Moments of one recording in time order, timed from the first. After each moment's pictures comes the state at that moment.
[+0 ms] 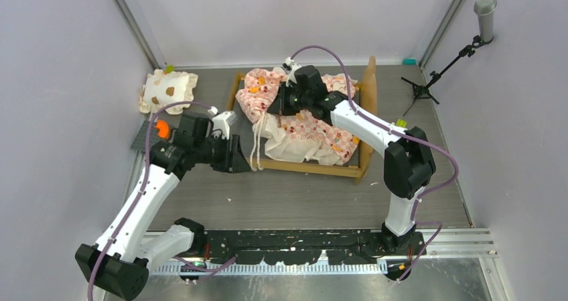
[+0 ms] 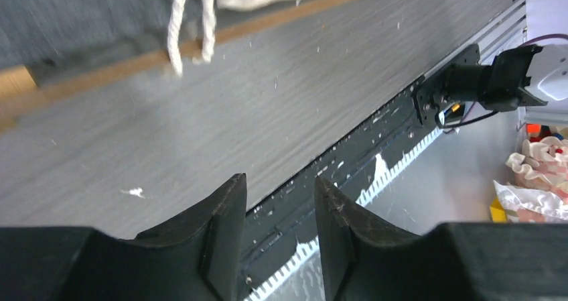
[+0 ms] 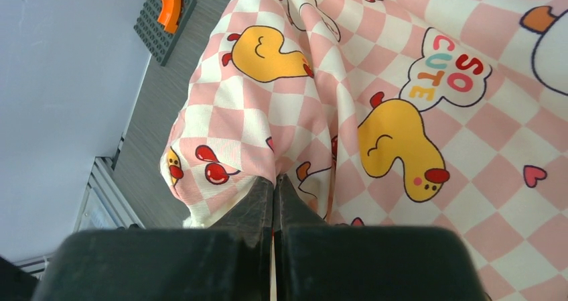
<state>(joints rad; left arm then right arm) -0.36 0.99 1.05 -0.89 0.49 -0.25 0.63 1.84 1.54 -0.21 -0.30 0.53</state>
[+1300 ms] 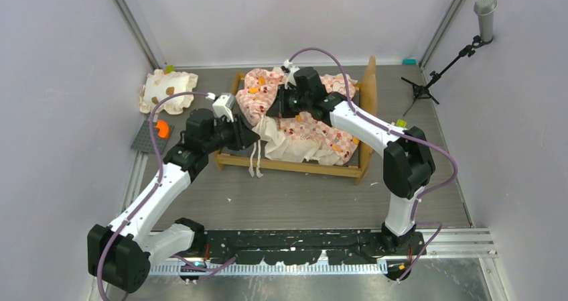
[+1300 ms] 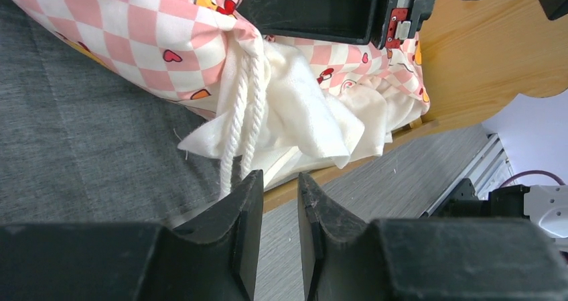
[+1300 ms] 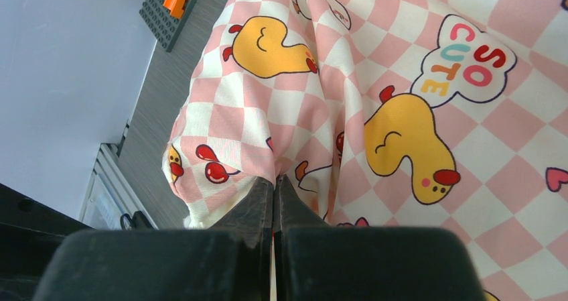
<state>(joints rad) -0.37 1.02 0.80 -0.18 0.38 -0.42 0.63 1.85 1.53 -0.21 -0.34 0.53</state>
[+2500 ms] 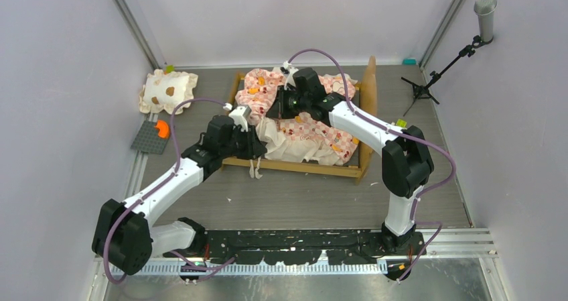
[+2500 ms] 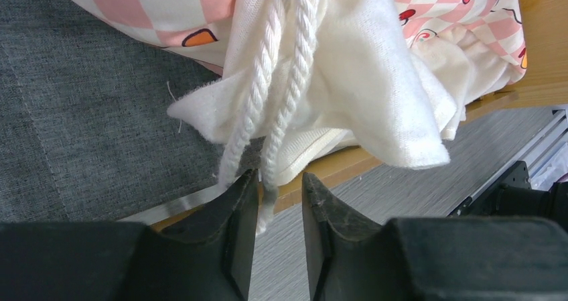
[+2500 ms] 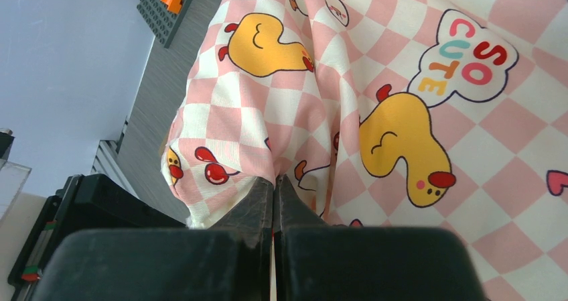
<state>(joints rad) -0.48 1.17 0.75 -0.17 0.25 -0.43 0.63 1.86 1.53 -0.21 -0.35 0.53</state>
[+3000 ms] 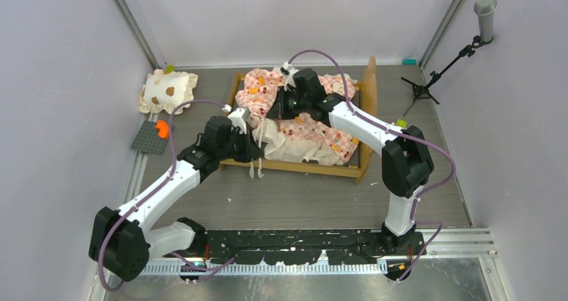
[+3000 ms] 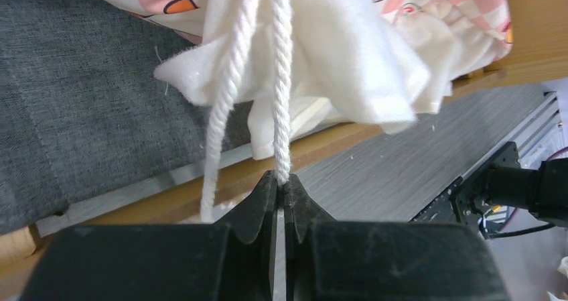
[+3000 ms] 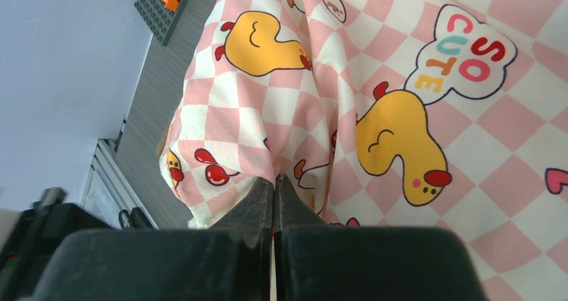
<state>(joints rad) -0.48 1.14 0.75 -0.24 0.28 -0.42 0.63 1.86 1.52 -0.21 -0.35 0.53</state>
